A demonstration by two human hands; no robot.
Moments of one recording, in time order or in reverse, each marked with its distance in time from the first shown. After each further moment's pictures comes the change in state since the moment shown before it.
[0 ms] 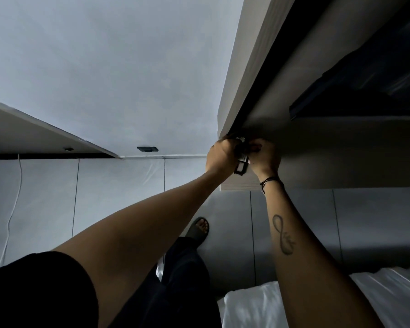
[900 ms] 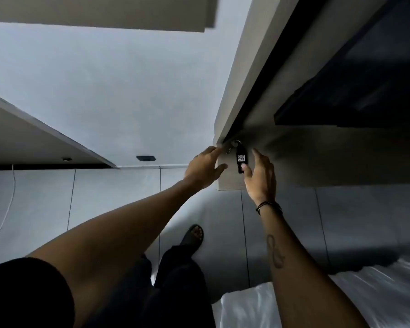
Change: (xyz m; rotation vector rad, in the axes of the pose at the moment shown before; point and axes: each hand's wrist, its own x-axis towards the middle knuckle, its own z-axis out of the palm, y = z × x) left_hand -0.057 -0.019 -0.072 0.062 -0.118 0.225; right_hand -0.093 0.004 -0.030 -0.334 0.166 -0.310
